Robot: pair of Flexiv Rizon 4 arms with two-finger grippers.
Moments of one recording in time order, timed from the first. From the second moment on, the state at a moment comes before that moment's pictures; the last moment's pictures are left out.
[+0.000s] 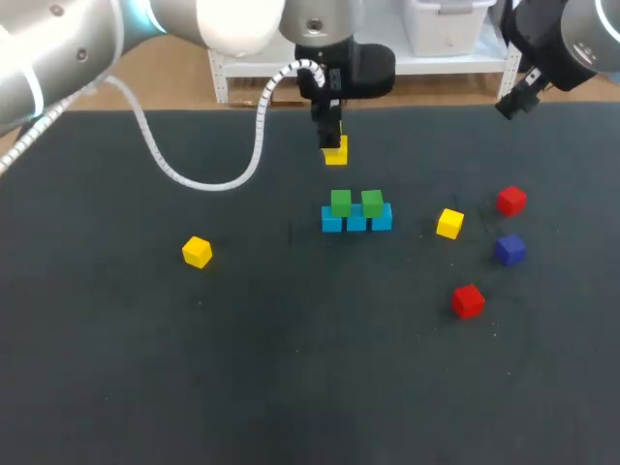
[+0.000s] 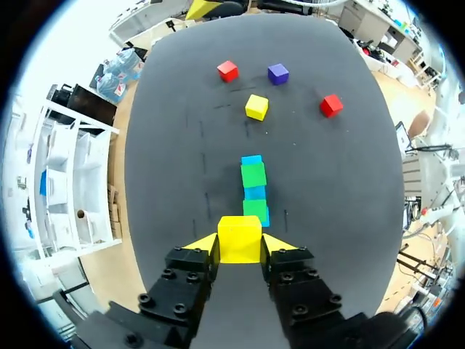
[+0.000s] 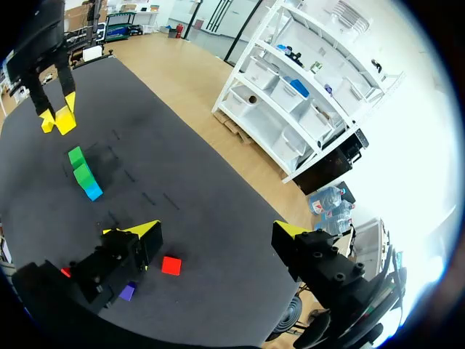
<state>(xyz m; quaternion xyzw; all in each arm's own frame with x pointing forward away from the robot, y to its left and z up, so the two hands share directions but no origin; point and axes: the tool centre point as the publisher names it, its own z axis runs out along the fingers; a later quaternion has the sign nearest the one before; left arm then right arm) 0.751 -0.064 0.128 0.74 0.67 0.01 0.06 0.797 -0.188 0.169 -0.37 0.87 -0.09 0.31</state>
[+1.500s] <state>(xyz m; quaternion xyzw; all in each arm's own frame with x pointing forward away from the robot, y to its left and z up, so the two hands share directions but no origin) 0.728 -0.085 0.081 0.69 0.72 -0.02 0.00 0.797 -0.188 0.169 -0.37 0.87 -0.09 0.31</state>
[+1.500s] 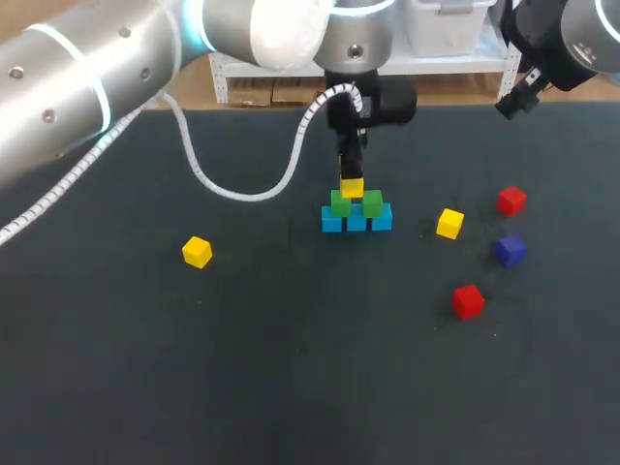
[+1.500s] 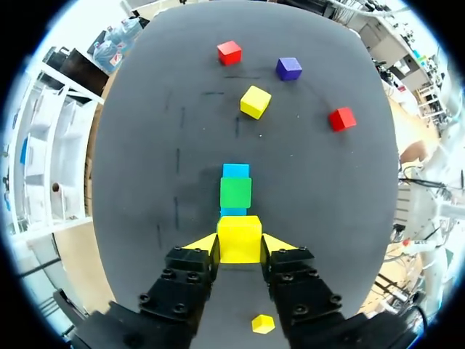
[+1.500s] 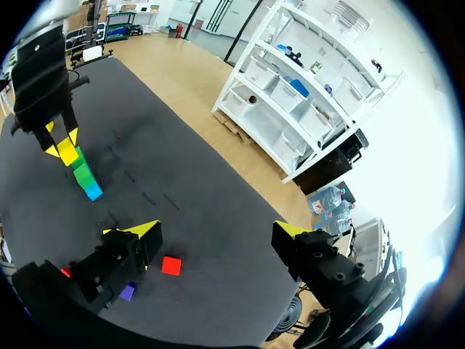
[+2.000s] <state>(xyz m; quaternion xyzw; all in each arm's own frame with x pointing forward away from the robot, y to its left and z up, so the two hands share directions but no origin) 0.728 -0.088 0.080 0.73 0.68 0.01 0.05 0.797 -0.188 0.169 -0.37 0.87 -0.09 0.31</state>
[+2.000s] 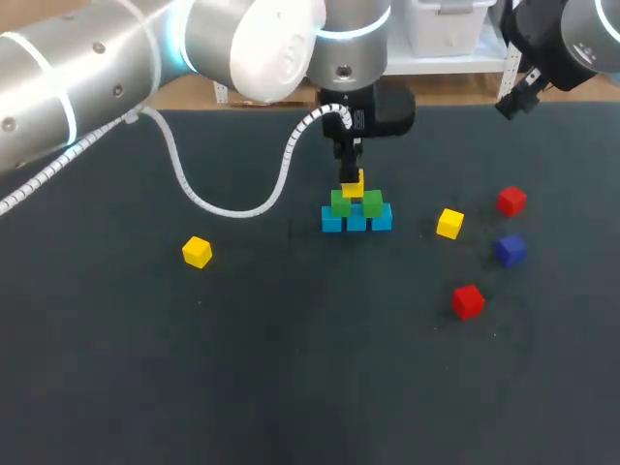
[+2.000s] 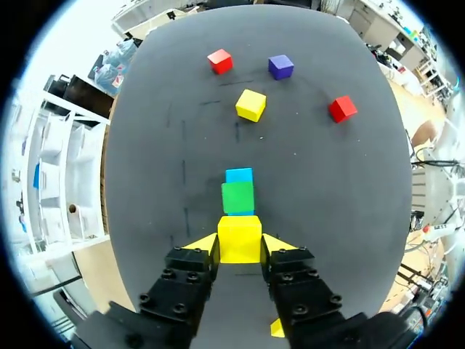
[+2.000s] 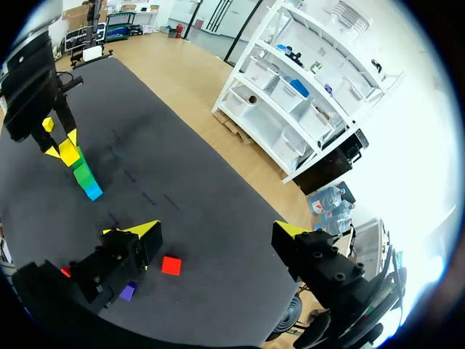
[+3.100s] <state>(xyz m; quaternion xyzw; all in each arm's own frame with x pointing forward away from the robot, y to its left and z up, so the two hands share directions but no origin) 0.735 -0.097 0.070 0.73 0.69 -0.01 0.01 0.797 -0.188 0.169 -0.37 0.87 -0.09 0.31</state>
